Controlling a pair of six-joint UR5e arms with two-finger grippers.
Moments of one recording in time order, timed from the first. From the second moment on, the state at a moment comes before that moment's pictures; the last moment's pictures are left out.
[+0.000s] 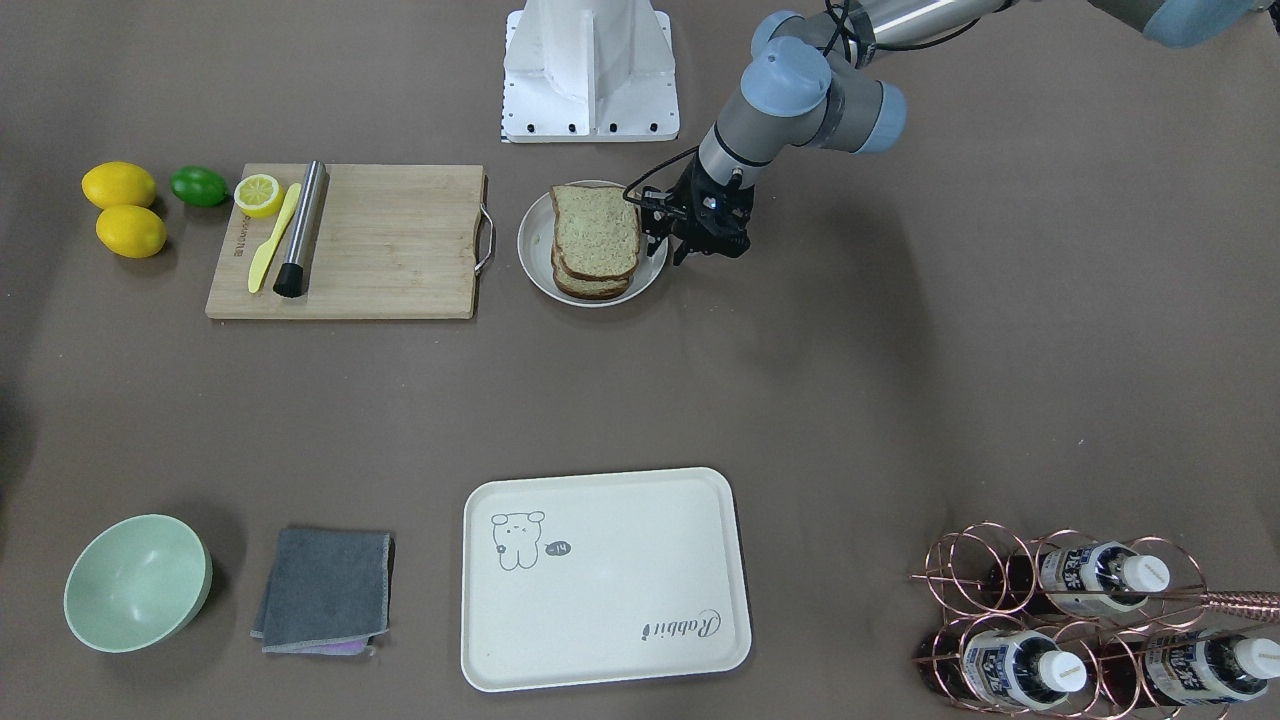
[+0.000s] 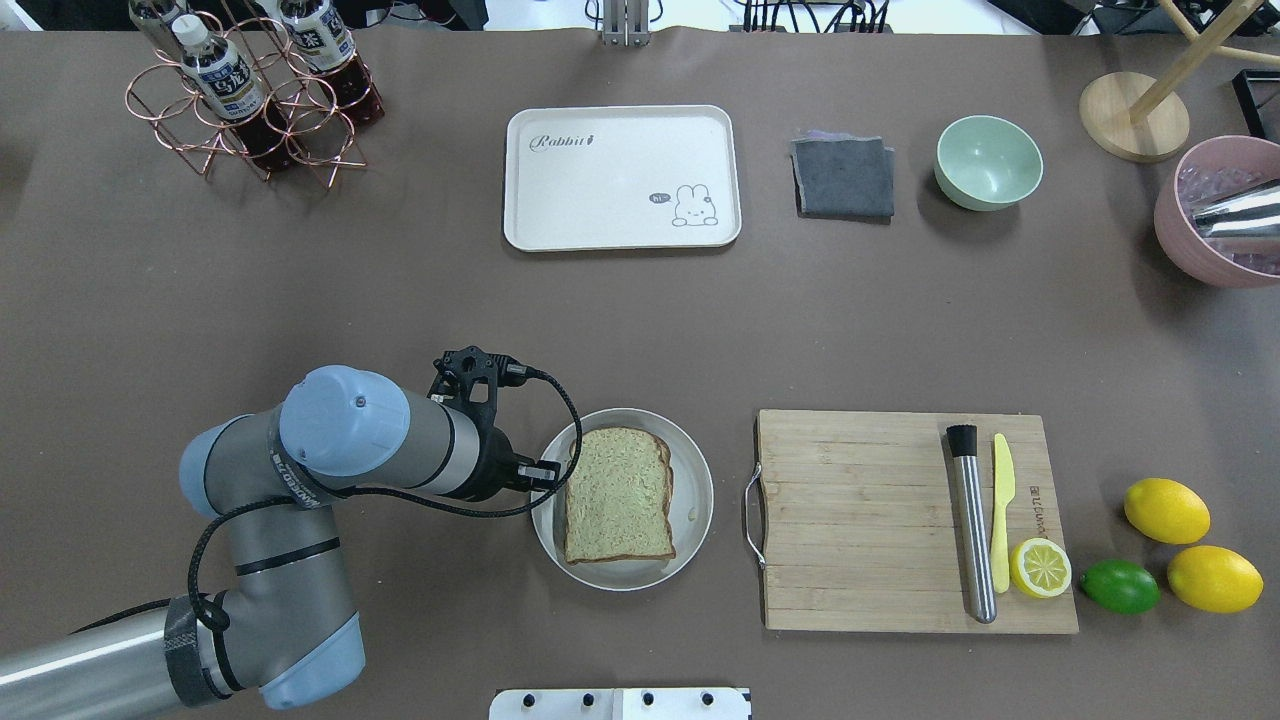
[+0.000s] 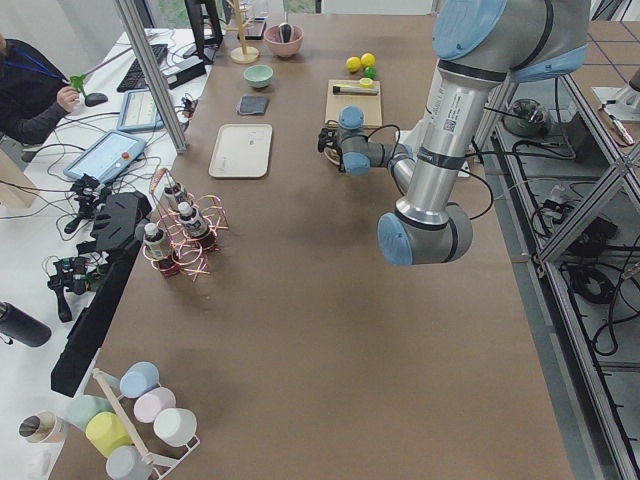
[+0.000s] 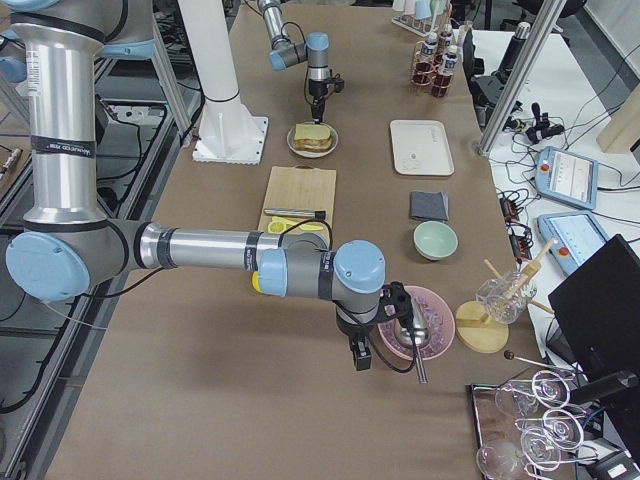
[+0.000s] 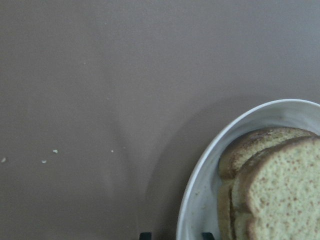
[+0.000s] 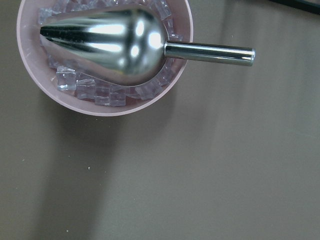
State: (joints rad) left arm -0.39 -2.01 -1.69 -2.13 -1.87 -1.20; right arm 1.65 -1.62 1.63 -1.58 2.29 -0.29
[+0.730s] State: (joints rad) left arm -0.48 -2.03 -1.69 -2.14 -1.94 -1.12; right arm 1.65 -1.63 1.63 -1.57 2.29 -0.29
